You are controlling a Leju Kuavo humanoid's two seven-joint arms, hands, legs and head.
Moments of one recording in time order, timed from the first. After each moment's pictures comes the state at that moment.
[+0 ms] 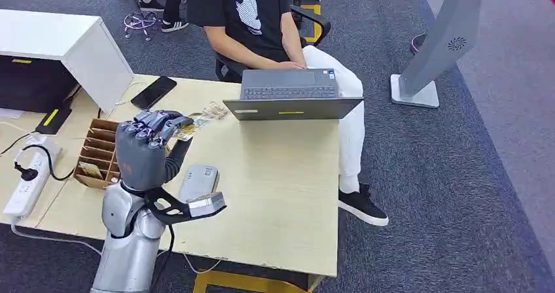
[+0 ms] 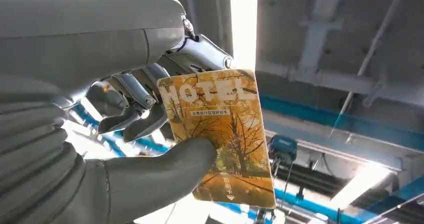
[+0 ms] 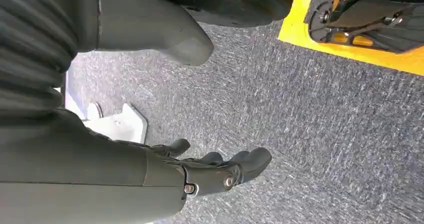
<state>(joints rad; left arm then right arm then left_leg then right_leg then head) -0.25 -0.15 -0.07 -1.58 -1.13 0.70 -0.69 -0.05 0.14 0.06 -0.17 0.33 -0.28 0.18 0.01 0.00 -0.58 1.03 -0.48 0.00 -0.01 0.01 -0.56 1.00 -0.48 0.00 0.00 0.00</state>
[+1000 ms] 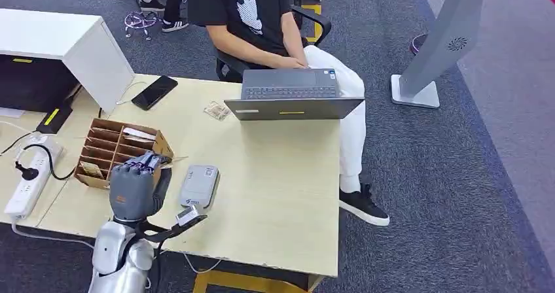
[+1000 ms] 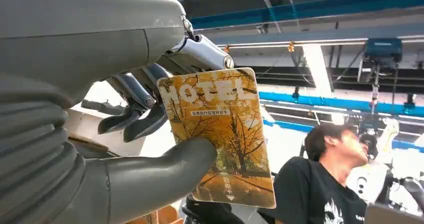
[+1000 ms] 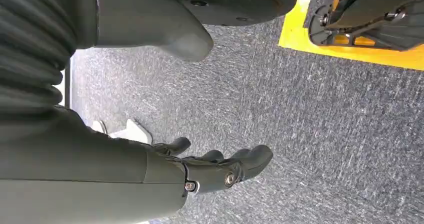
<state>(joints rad) -0.11 -0.14 0.16 -1.41 -1.27 0.70 -0.57 -0.04 0.15 0.00 -0.17 0.32 -0.29 0.17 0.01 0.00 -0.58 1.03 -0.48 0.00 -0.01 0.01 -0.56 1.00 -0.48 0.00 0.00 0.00</state>
